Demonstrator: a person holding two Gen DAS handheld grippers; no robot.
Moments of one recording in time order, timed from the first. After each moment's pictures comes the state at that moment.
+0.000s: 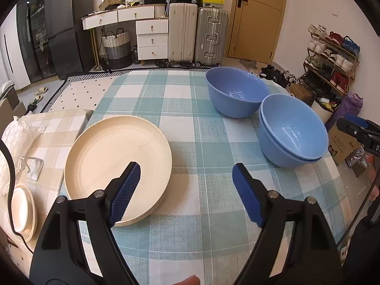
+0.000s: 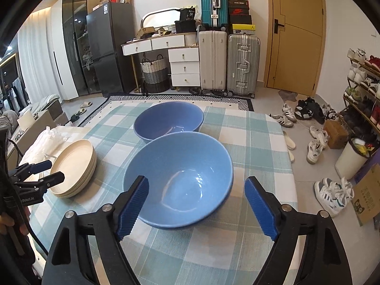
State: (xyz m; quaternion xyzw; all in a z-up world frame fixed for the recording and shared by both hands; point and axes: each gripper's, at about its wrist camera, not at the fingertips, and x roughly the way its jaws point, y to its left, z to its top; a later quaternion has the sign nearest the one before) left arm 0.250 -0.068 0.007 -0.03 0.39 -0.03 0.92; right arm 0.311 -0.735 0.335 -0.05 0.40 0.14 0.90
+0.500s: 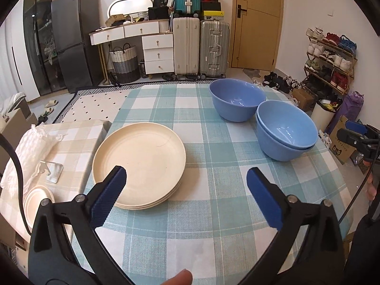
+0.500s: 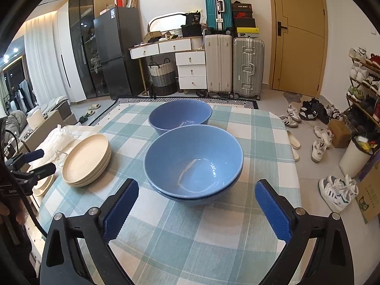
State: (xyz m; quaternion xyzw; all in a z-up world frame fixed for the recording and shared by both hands) left arm 0.168 -0.061 0.053 0.00 0.35 -0.01 0.94; right arm 0.254 -0.743 0.345 -0.03 0.39 0.17 0.91
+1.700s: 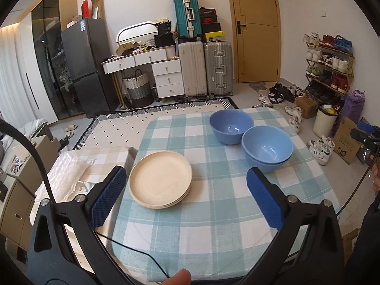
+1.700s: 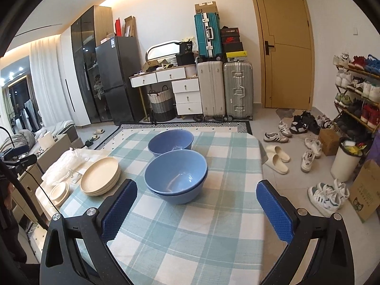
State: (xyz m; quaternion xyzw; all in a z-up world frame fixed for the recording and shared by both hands) left arm 0.047 -0.102 0.225 0.05 0.30 0.02 0.95; right arm 0.180 -0.847 0.450 0.00 0.32 0.16 0.93
